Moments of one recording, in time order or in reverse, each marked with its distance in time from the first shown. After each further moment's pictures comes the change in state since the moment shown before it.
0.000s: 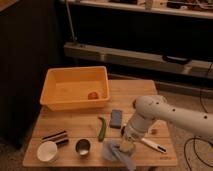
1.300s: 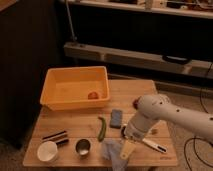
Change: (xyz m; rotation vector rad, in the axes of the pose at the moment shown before) arm 0.002 0.001 -0.021 0.064 -0.018 0.024
